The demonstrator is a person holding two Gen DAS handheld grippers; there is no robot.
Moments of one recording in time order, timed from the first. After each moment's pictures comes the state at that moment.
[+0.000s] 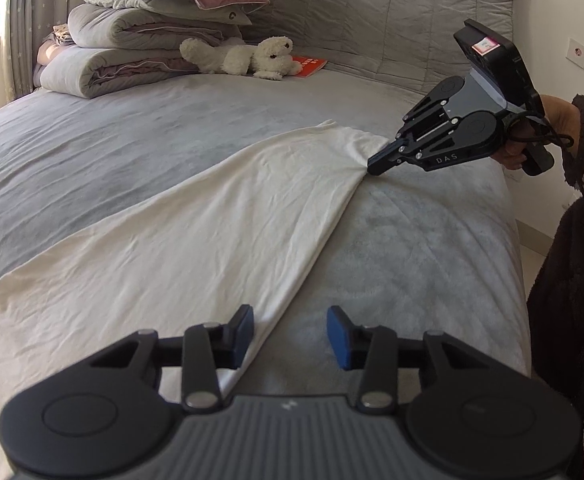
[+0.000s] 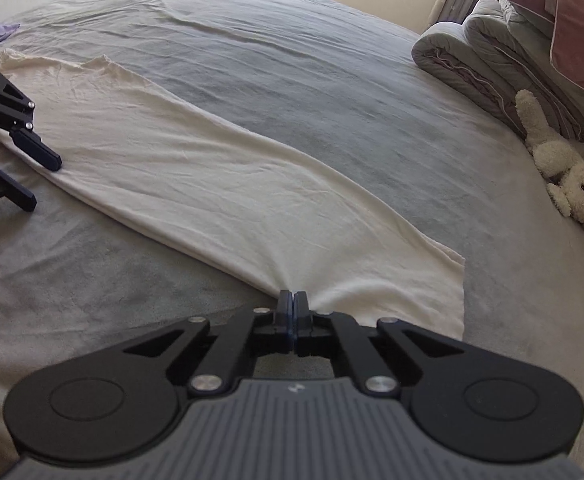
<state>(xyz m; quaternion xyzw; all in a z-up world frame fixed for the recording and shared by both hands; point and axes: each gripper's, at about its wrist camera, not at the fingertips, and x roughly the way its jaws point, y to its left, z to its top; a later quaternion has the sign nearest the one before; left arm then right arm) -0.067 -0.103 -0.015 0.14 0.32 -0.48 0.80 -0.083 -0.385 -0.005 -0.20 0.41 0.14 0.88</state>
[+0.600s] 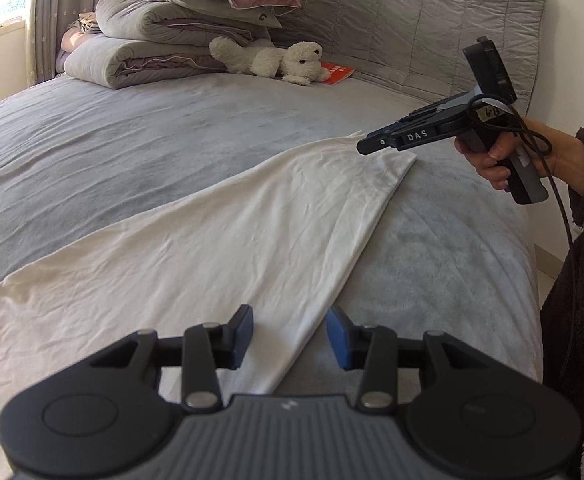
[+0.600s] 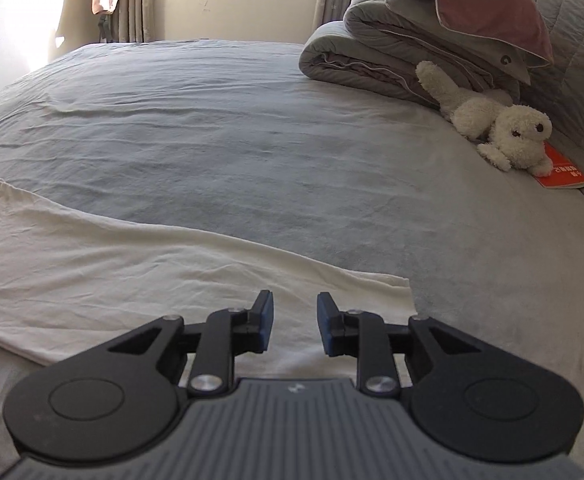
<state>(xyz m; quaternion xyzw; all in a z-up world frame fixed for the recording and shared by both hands) -0.051 -0.094 -0.014 0.12 0.33 -0.46 0.82 -0.033 -0.418 0.004 -0.05 0.35 0.00 0.93</state>
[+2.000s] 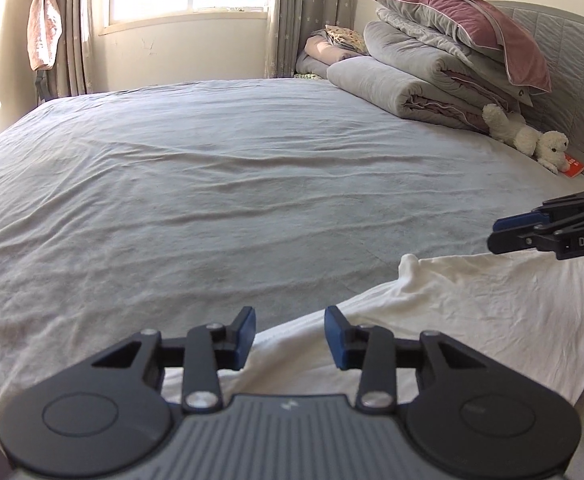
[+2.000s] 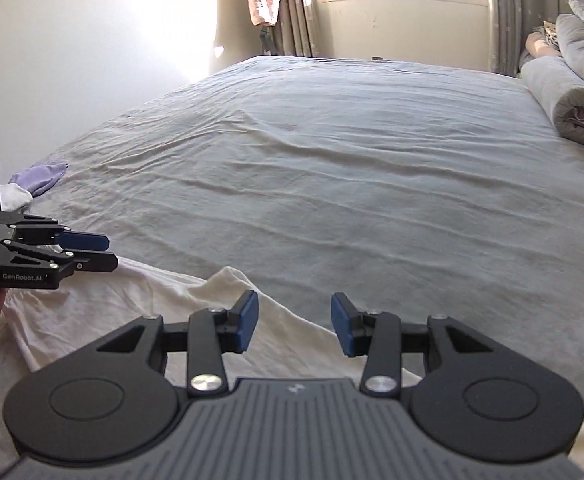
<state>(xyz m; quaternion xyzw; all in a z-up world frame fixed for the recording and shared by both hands) 0.010 0.121 0.009 0.03 0.31 -0.16 0.94 0.053 -0.164 0.025 -0.02 0.33 0.27 0.91</state>
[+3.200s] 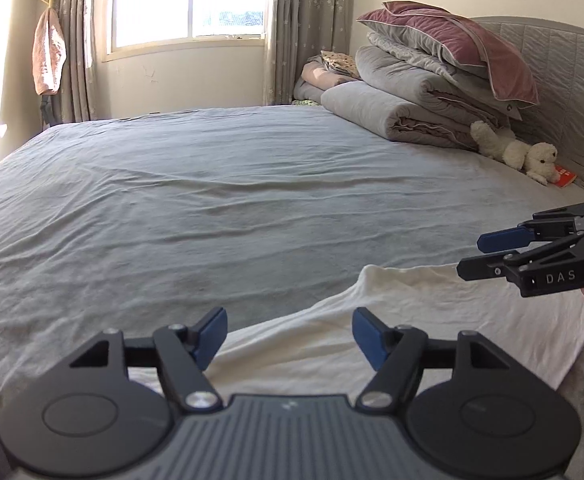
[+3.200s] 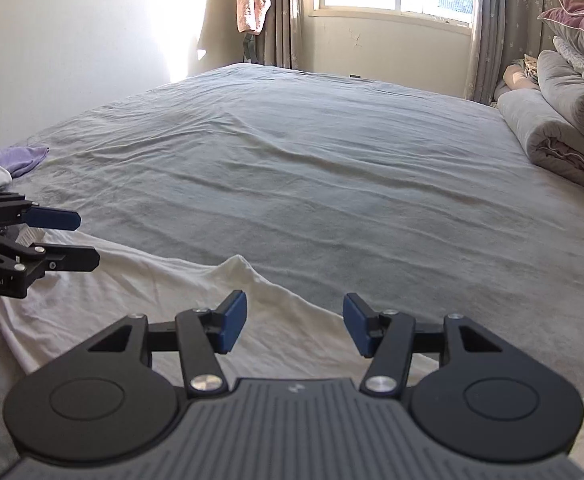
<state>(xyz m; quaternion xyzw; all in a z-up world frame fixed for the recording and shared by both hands) -0.024 0.091 0.017 0.03 0.27 -0.18 0.94 0.004 -0.151 0.021 -0.07 0.30 0.20 0.93</state>
